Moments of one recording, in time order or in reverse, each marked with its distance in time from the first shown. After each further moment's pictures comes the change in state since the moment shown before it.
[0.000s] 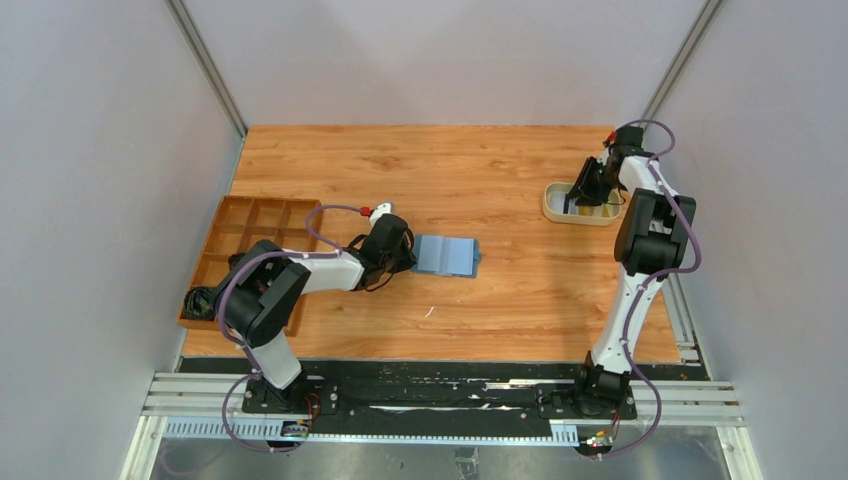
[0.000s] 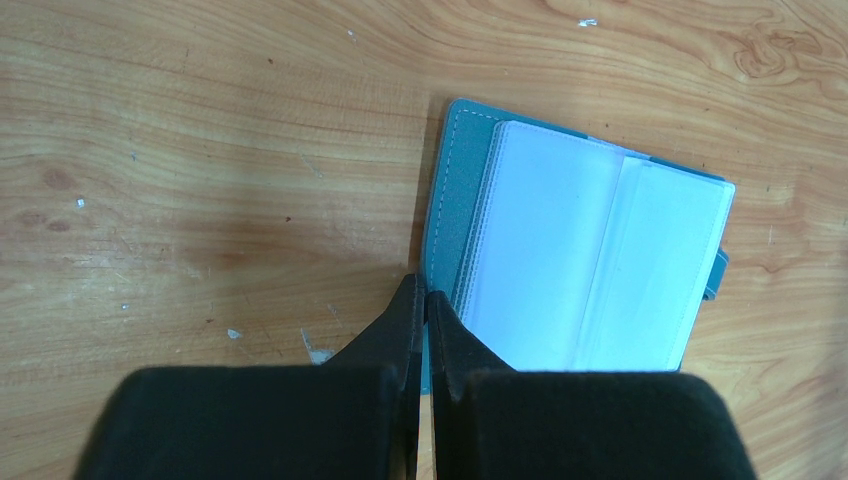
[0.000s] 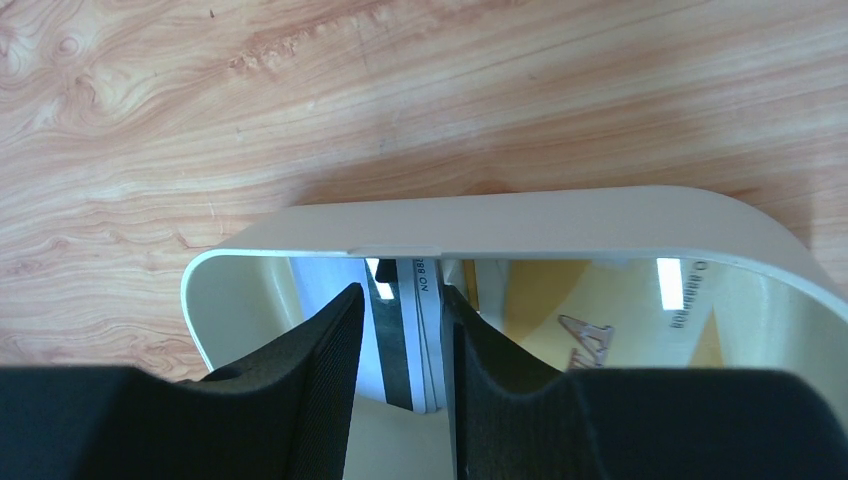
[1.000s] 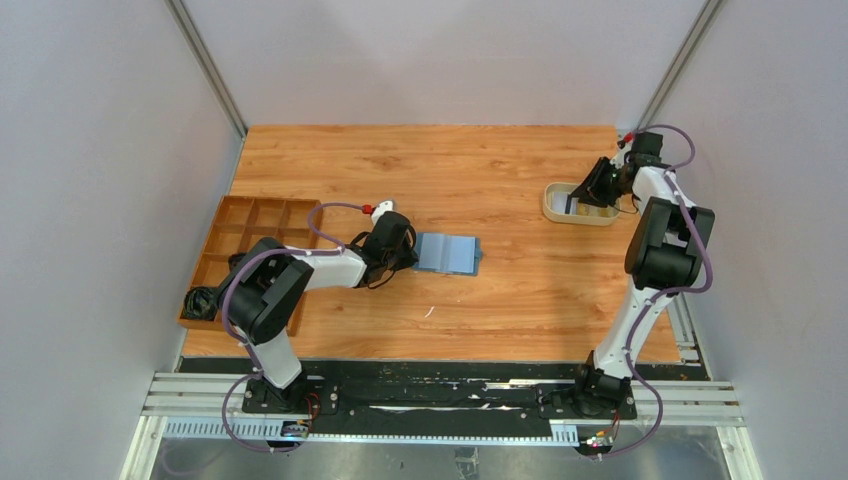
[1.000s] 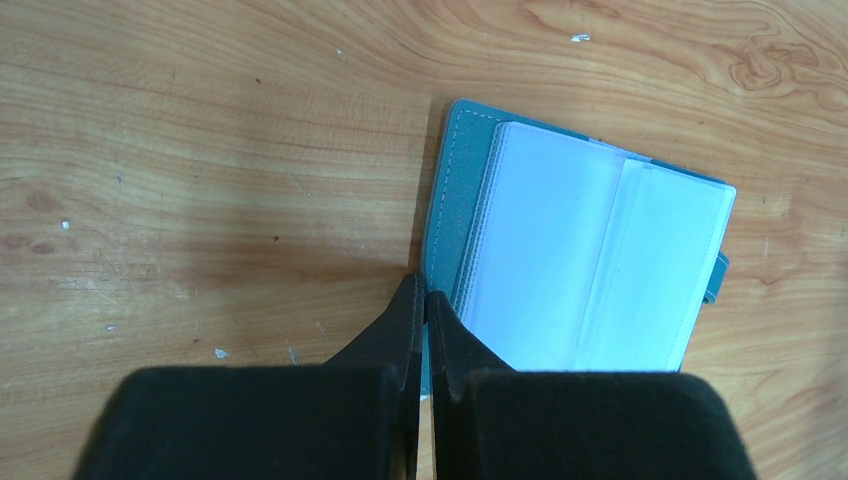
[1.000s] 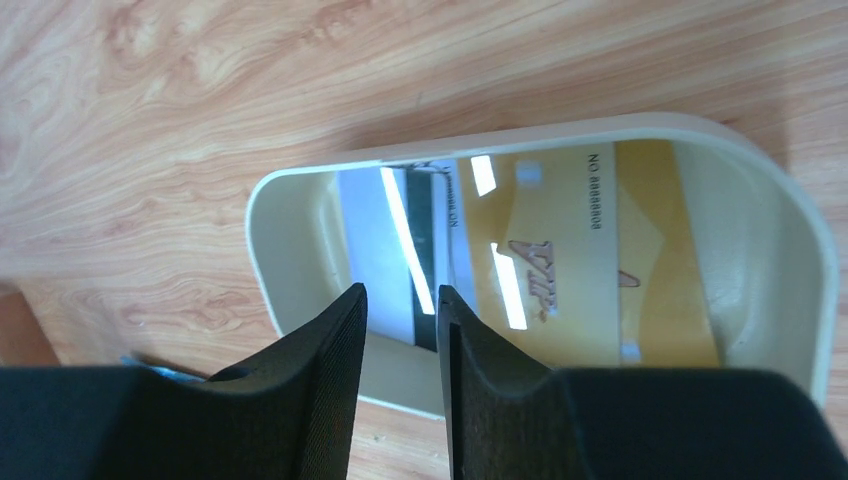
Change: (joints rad) left arm 0.000 0.023 0.031 -0.011 -0.003 -0.002; right arm -0.060 -0.160 -0.192 0.132 -0.148 0.039
